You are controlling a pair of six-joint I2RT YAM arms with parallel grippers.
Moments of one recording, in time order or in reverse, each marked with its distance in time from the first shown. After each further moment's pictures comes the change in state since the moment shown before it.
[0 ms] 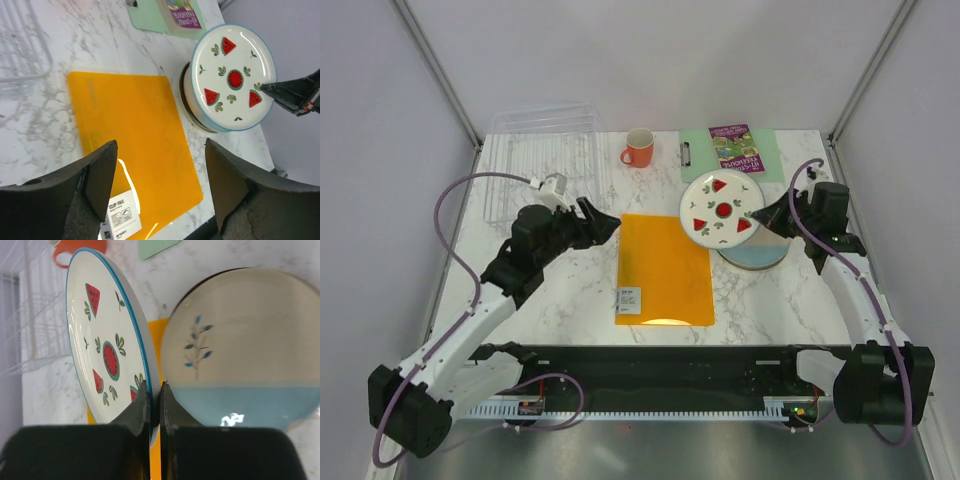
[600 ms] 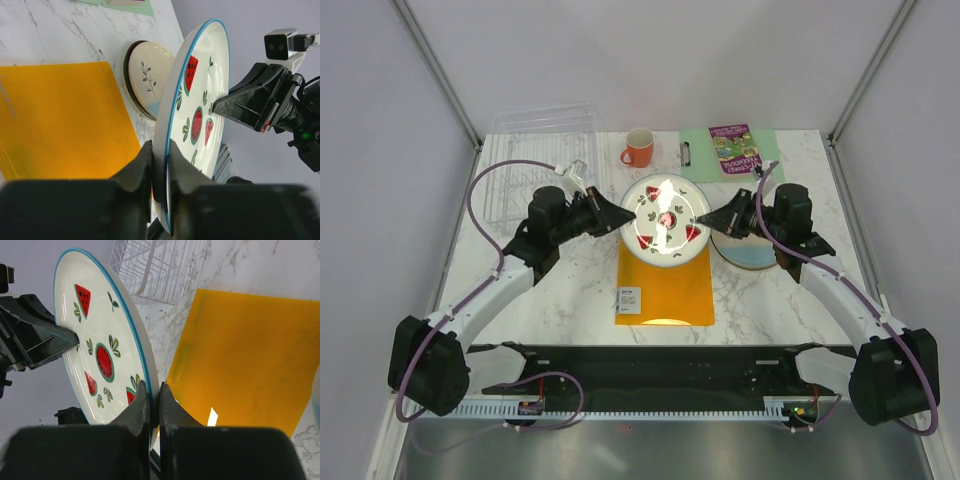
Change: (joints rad) left arm 0.025 0.204 0.041 0.206 0.253 -0.154; right arm 0.256 0.029 -0.054 0.277 -0.206 0.151
